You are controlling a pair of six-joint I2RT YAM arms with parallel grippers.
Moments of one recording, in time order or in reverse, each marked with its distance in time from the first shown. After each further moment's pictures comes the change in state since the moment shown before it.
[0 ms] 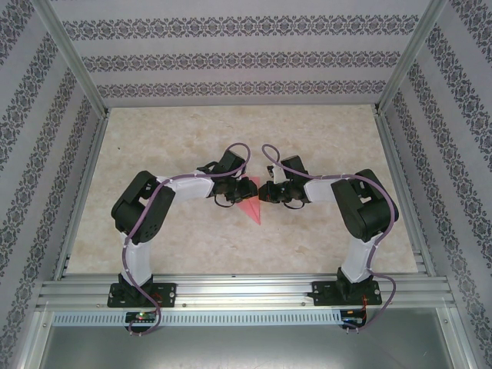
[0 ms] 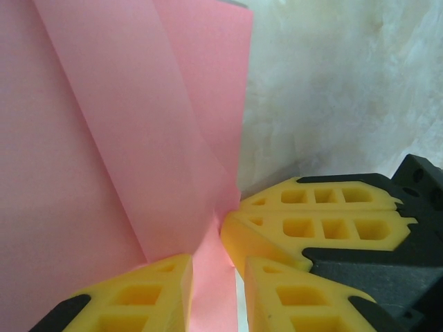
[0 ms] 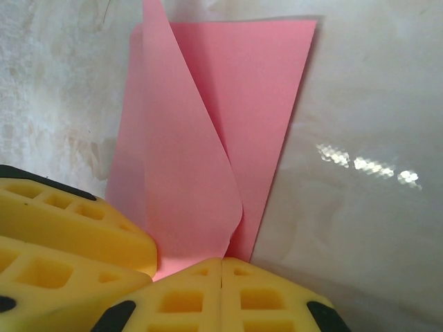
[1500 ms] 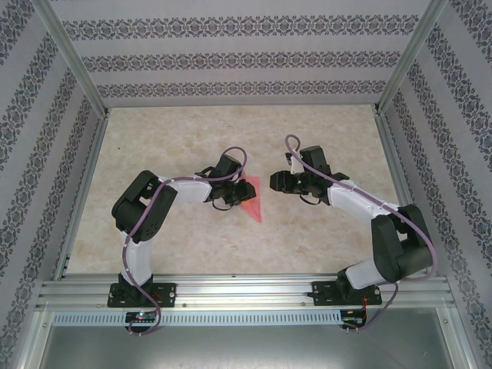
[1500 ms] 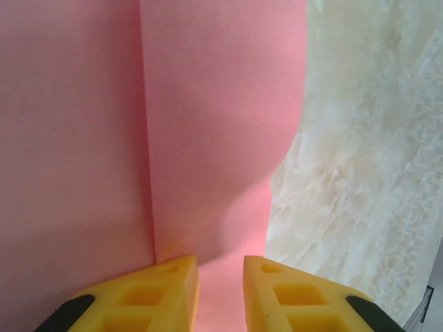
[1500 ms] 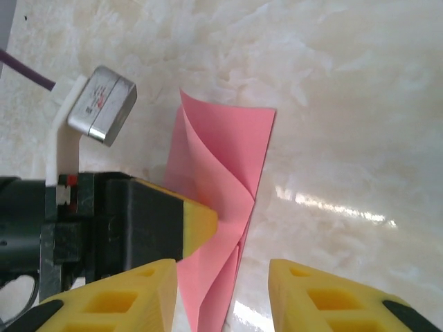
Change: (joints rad) left arm 0.011 0.013 -0.084 0.140 0.011 -0.052; right arm -0.053 -0.401 -0.039 -0.251 0.136 -0.026
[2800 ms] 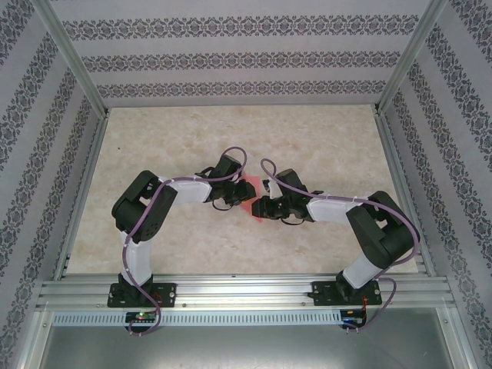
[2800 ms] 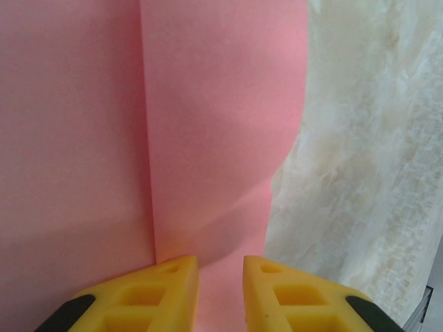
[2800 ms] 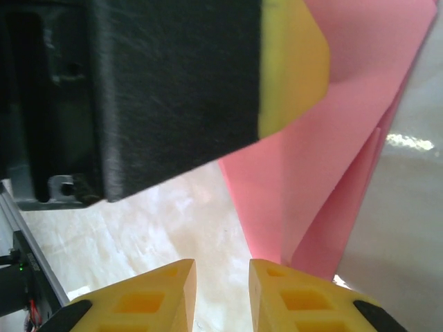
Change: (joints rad) left arm 0.000 0.000 -0.003 0.007 0.000 0.000; right arm 0.212 0.154 -0.133 0.217 -0.089 0.183
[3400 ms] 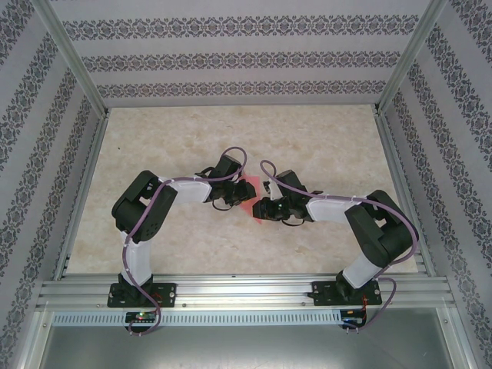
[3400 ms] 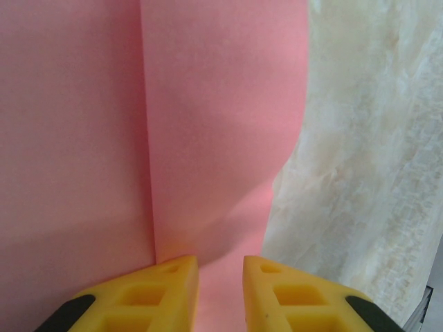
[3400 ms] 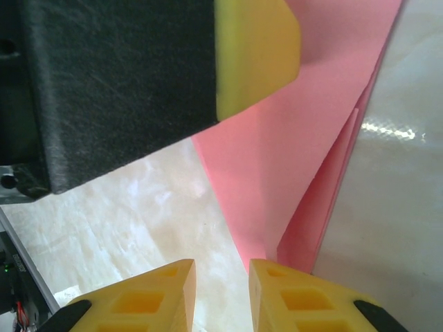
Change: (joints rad) left arm 0.000 0.000 0.000 0.000 0.000 0.000; right arm 0.000 0.011 0.000 -0.024 0.015 -0.008
